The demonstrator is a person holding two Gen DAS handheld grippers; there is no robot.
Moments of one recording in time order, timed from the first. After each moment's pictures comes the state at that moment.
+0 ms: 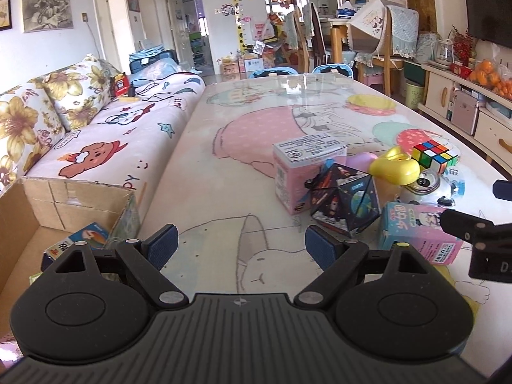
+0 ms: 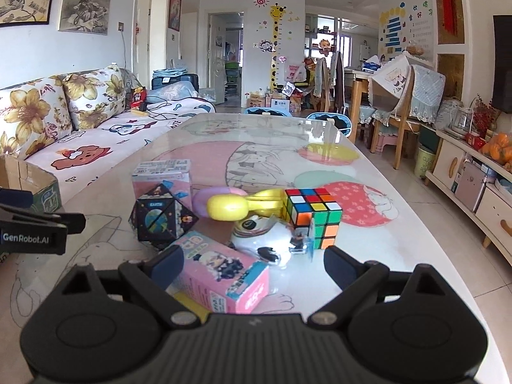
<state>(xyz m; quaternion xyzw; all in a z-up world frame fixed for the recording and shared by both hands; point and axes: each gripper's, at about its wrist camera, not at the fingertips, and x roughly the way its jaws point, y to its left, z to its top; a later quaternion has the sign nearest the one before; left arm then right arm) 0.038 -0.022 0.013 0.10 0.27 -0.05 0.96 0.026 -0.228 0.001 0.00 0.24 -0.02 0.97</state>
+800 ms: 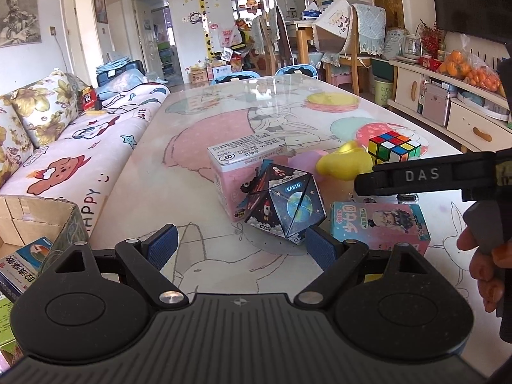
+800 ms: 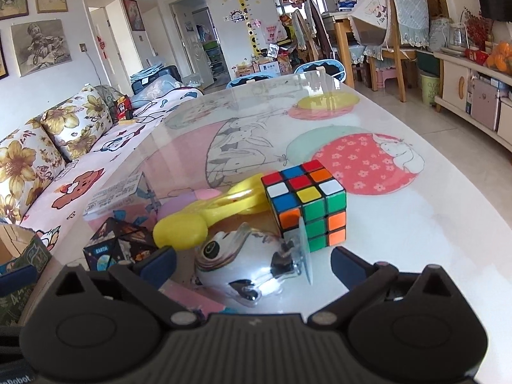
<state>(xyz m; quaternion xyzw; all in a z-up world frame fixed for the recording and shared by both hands) 0.043 -0.031 0.006 0.11 0.26 -0.11 0.95 0.089 -0.270 -0.014 0.15 0.30 0.00 0.94</state>
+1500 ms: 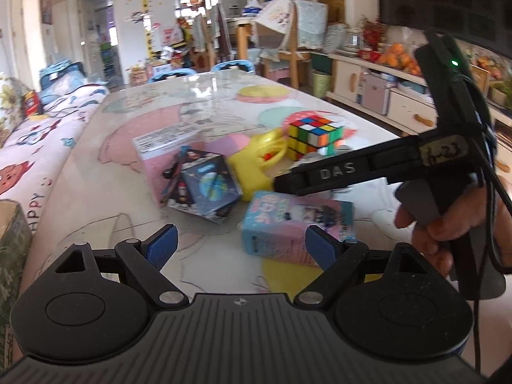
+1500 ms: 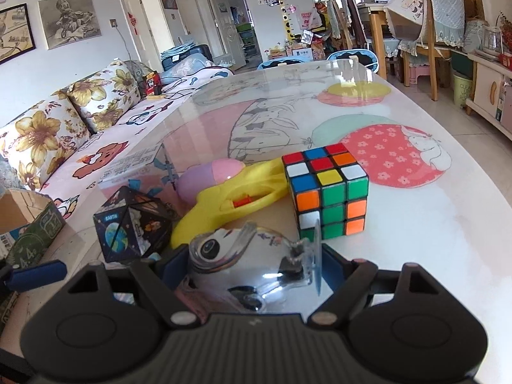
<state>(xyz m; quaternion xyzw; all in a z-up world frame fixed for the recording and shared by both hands) 0.016 -0.041 0.007 0.12 0.27 -0.25 0.92 0.084 -0.274 -0.017 0.12 0.32 0.08 0.94</state>
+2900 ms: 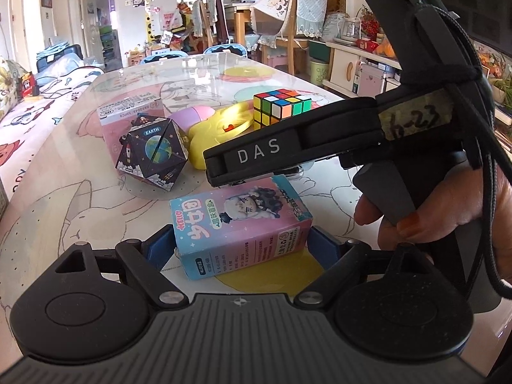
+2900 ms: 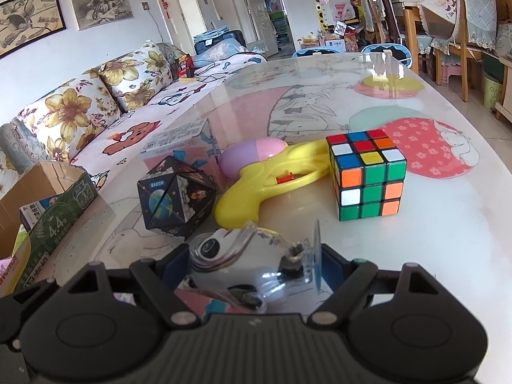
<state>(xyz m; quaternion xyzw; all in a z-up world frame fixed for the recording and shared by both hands) -0.003 -0.071 -0.016 0.10 0.30 -0.24 0.92 0.075 -0.260 -0.017 0.10 0.33 0.12 0.93</state>
